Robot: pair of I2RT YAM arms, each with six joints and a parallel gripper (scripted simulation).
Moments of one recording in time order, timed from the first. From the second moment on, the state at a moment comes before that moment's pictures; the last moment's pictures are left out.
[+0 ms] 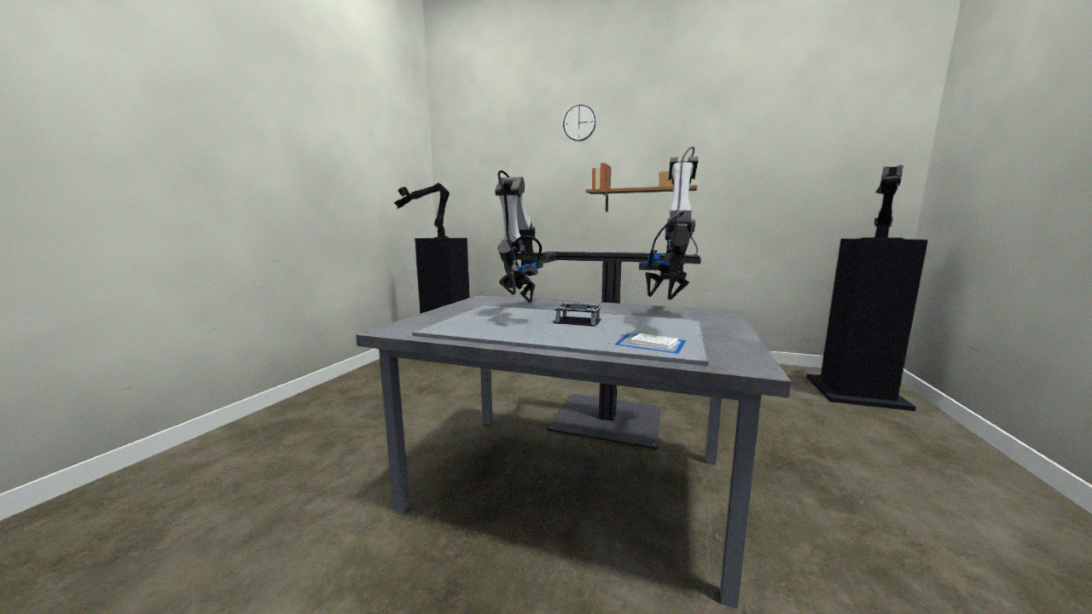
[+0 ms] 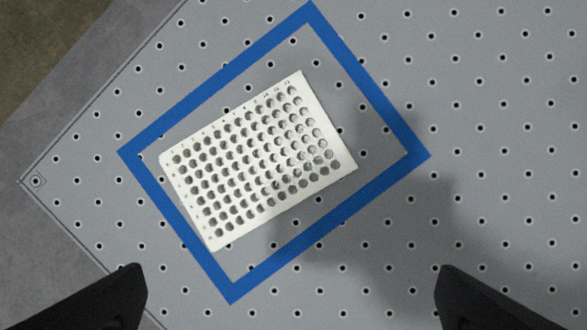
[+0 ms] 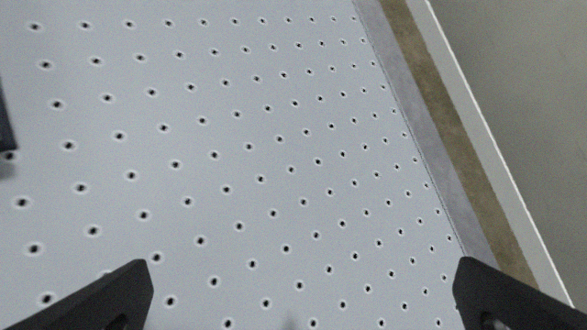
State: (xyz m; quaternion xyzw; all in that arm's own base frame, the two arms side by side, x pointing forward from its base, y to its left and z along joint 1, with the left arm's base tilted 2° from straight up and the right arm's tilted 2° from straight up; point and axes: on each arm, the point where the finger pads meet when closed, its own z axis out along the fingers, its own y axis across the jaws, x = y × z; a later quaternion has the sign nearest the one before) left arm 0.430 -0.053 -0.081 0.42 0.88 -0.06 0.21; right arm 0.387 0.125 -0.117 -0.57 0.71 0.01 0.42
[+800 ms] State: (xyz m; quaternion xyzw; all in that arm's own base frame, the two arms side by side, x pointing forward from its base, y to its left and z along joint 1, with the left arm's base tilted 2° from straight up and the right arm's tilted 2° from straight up) left arm 0.454 -0.028 -0.101 0.42 0.88 -0.08 0.20; right arm 0.269 0.238 -0.023 -0.68 0.69 0.12 0.21
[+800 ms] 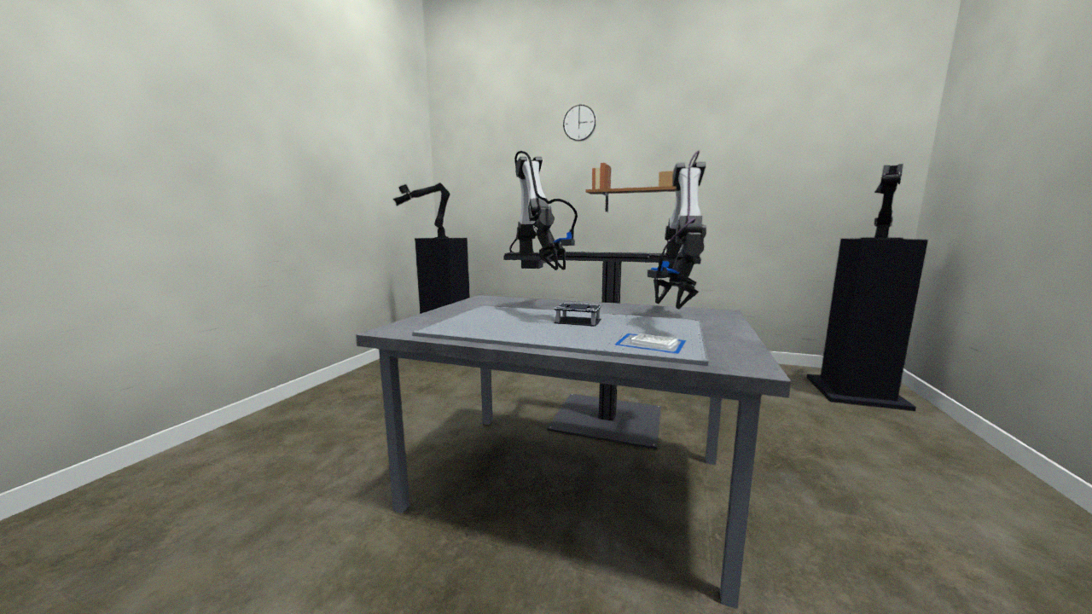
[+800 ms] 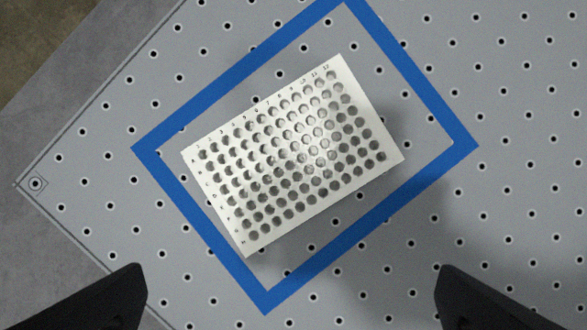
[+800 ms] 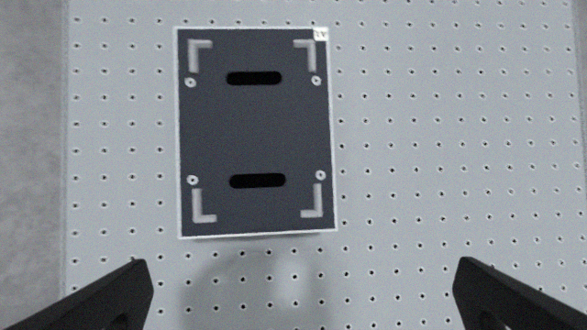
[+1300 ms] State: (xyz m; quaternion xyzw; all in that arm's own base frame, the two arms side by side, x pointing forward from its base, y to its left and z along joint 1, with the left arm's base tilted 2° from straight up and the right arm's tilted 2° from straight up) left arm 0.453 -0.027 -0.110 0.46 0.87 -0.07 0.18; right arm 0.257 0.251 -0.016 -0.69 0.69 0.15 0.16
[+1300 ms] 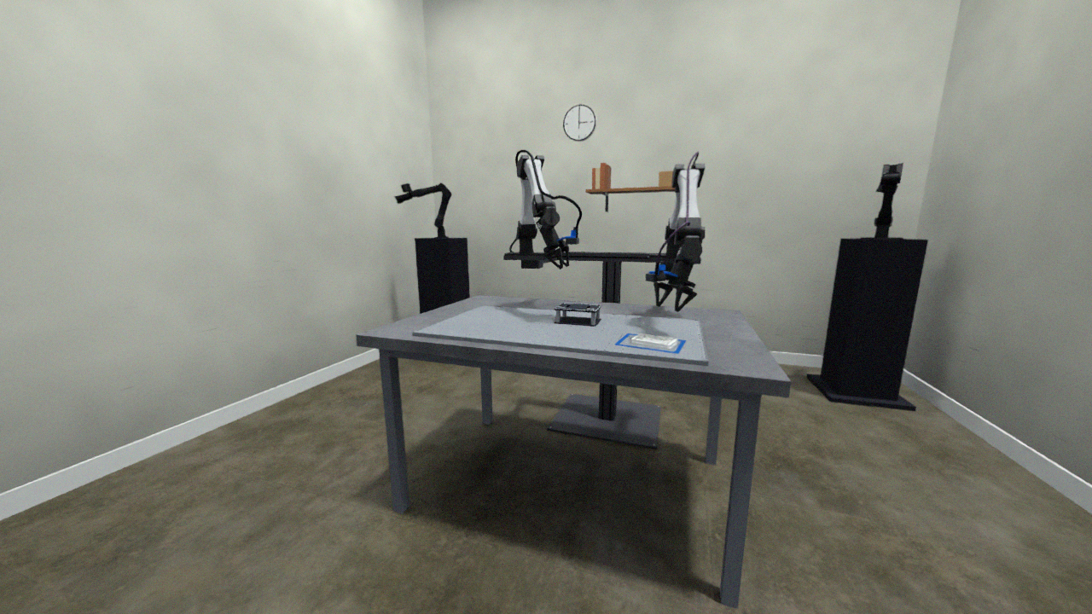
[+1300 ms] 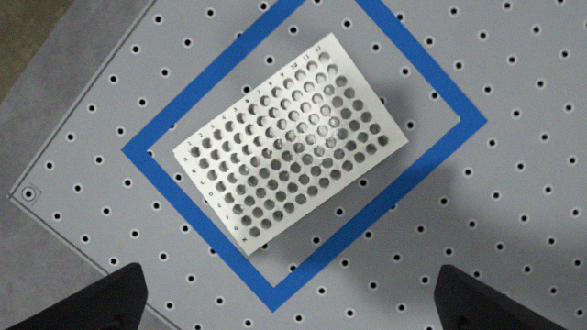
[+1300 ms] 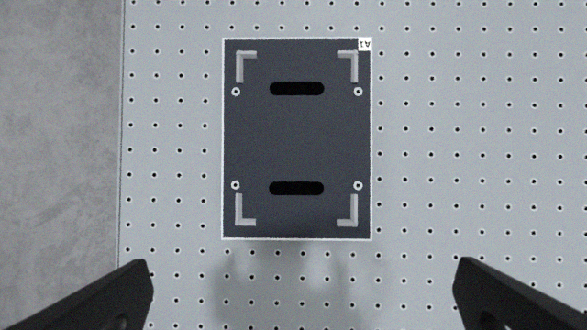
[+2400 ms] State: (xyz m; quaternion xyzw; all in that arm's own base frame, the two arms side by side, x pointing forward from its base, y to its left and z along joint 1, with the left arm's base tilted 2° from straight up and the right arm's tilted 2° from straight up) left arm 0.484 -0.064 -0.201 0.81 0.59 0.02 0.01; right arm 0.460 0.350 0.066 -0.64 0.63 0.29 0.32
